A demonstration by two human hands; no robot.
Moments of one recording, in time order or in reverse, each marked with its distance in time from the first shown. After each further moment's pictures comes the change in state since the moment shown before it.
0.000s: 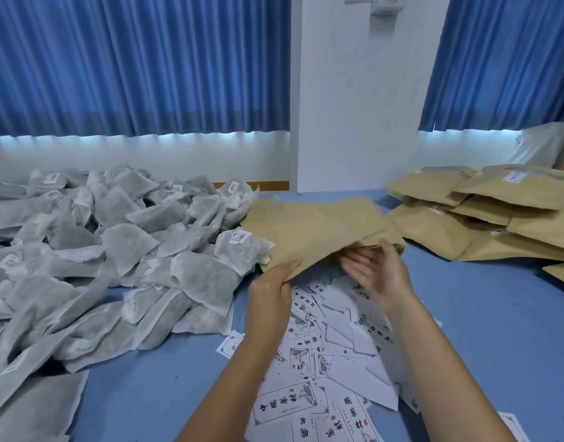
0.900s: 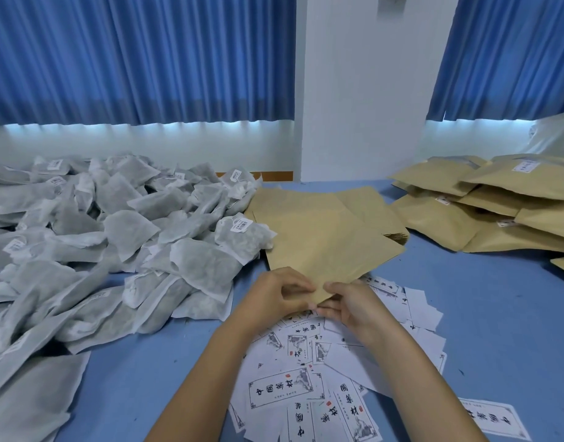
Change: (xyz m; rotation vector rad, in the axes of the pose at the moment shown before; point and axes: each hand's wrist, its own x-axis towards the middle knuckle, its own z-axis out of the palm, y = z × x) left_hand 0.003 -0.015 -0.013 -0.091 -0.617 -0.100; right_hand -0.042 0.049 0.000 -0.341 -0.202 0.167
